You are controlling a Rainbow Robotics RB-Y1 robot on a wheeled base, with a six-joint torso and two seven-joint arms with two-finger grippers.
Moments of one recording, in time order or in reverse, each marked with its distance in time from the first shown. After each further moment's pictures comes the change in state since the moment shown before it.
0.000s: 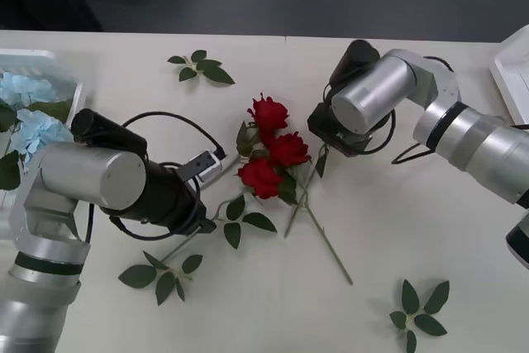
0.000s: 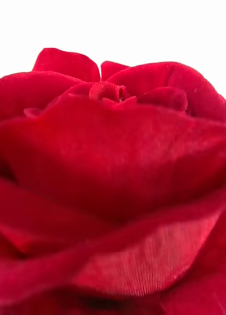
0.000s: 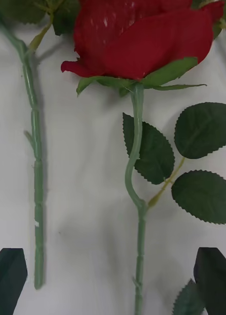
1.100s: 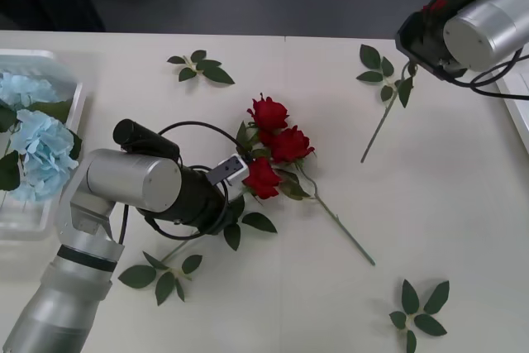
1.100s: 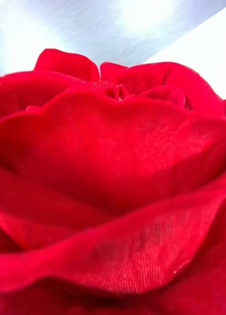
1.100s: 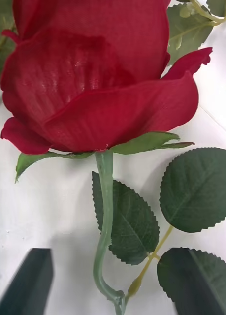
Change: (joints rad) right arm 0.139 -0.289 -0.398 -0.487 0.205 0.212 0.085; left arm -0.037 -0.058 -0.076 0.144 -0.020 -0.138 -0.004
